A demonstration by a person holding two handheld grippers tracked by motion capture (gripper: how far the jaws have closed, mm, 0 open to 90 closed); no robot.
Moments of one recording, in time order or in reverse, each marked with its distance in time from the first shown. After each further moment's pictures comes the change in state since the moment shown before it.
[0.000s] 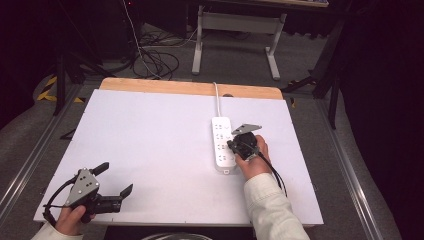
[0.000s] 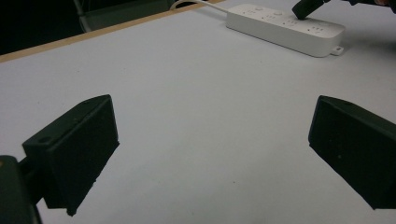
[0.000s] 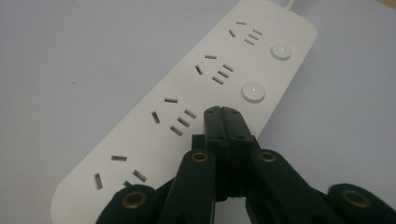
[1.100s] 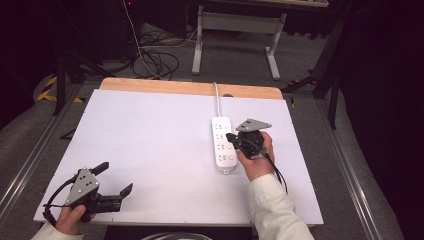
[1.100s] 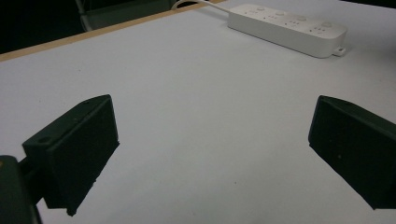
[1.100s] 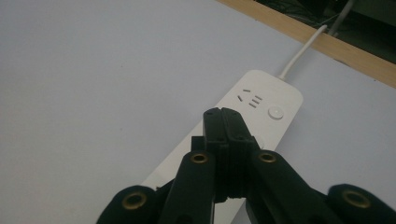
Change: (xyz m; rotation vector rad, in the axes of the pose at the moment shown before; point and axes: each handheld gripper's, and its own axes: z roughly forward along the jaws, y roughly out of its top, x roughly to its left) left arm 0.001 0.000 0.000 -0.001 0.009 -0.004; right arm 0.008 0.019 -0.039 -0.161 0.039 -0.024
